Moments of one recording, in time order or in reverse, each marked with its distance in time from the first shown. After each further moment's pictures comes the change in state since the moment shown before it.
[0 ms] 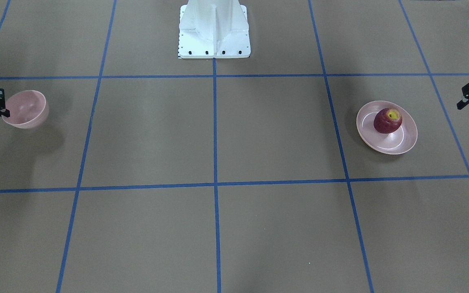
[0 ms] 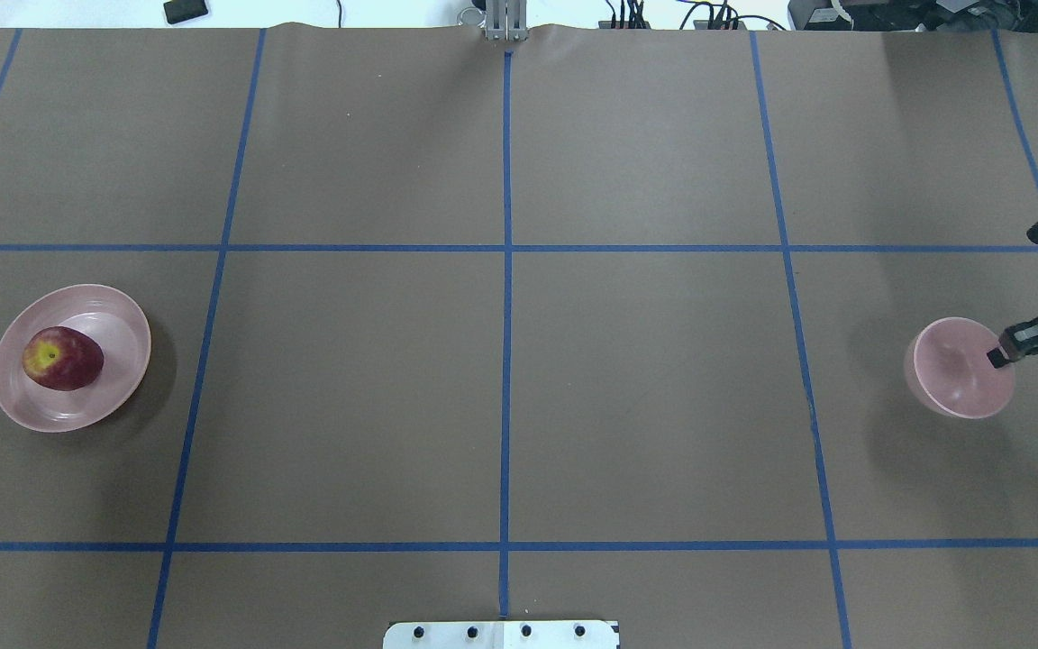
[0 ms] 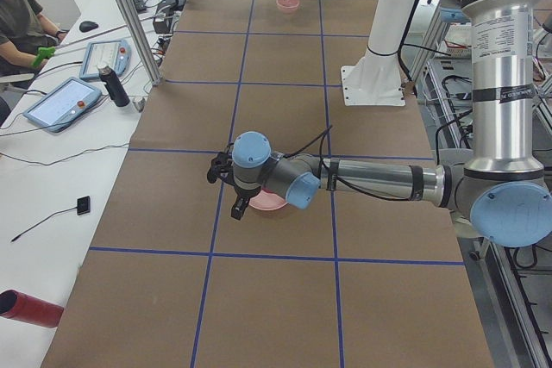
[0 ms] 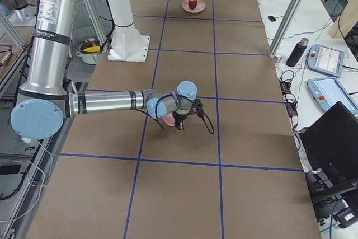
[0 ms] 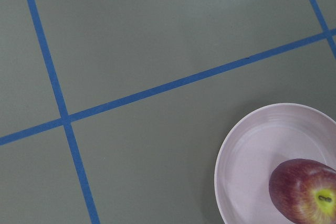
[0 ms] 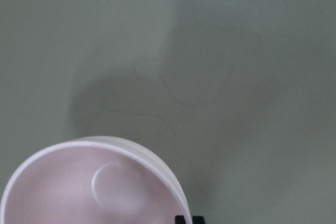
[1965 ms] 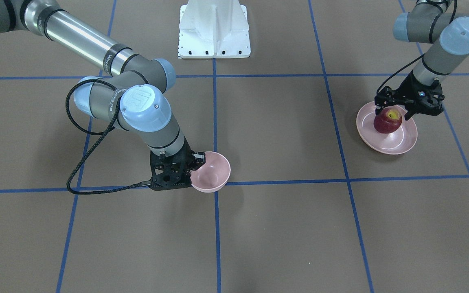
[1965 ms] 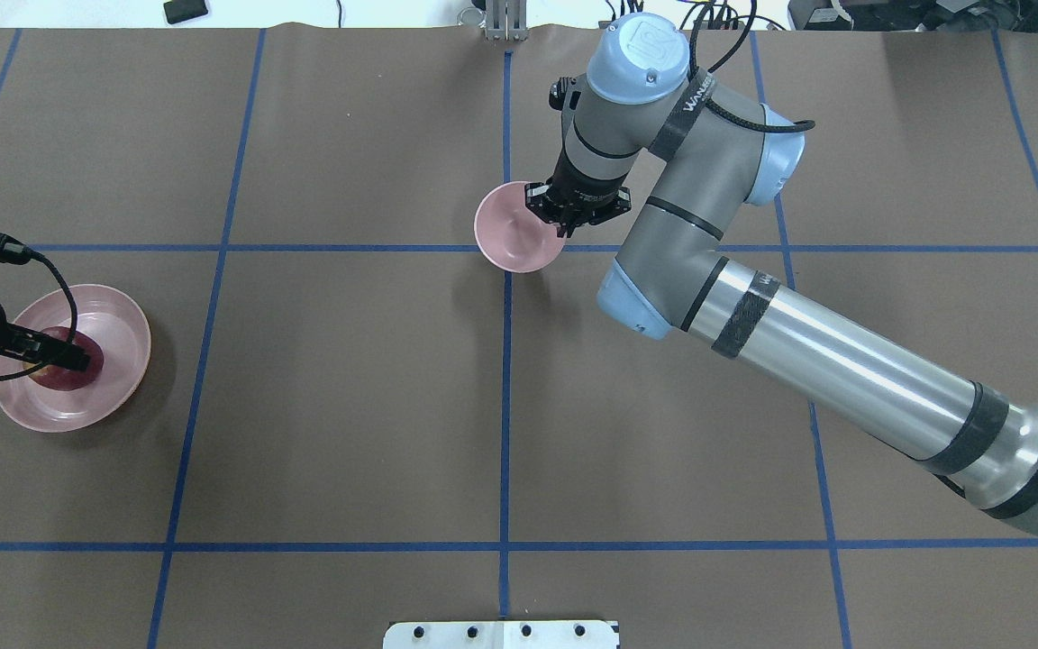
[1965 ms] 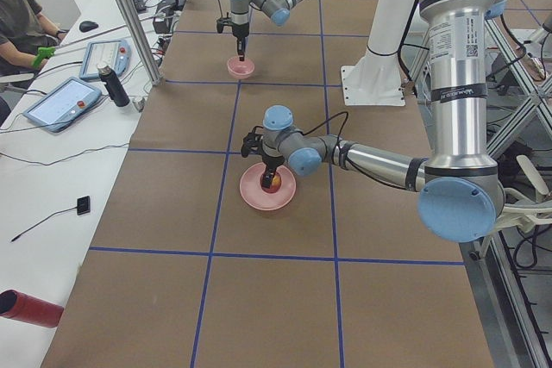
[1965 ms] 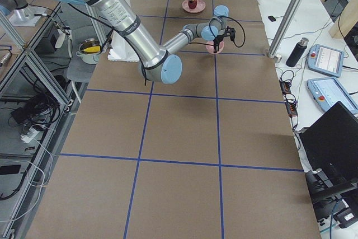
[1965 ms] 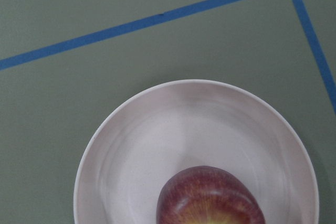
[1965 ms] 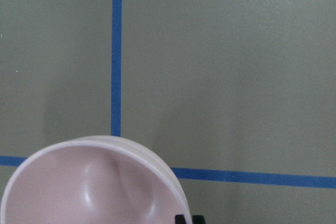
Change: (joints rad) left arm 0.497 -0.005 -0.095 -0.086 0.325 -0.526; right arm -0.344 0.930 -0.551 -0.049 -0.318 0.608
